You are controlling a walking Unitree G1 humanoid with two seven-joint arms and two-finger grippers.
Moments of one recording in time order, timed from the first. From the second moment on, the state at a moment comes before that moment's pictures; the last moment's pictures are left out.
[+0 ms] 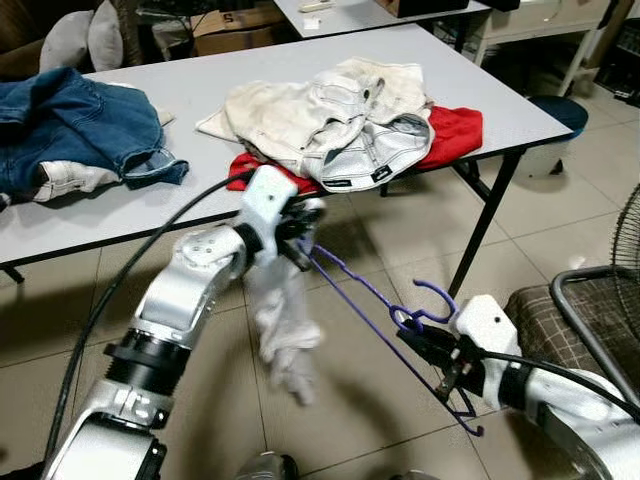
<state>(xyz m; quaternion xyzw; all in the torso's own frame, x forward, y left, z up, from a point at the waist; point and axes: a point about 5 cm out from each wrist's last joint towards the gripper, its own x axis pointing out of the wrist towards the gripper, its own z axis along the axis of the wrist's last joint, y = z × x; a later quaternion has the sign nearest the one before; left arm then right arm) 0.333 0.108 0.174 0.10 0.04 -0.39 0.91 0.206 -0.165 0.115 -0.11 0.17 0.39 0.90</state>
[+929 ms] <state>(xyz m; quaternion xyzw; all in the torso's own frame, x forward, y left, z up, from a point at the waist) 0.313 0.093 0.189 0.06 0.03 -0.41 0.91 0.211 -0.175 0.042 0.02 0.38 0.29 0.88</state>
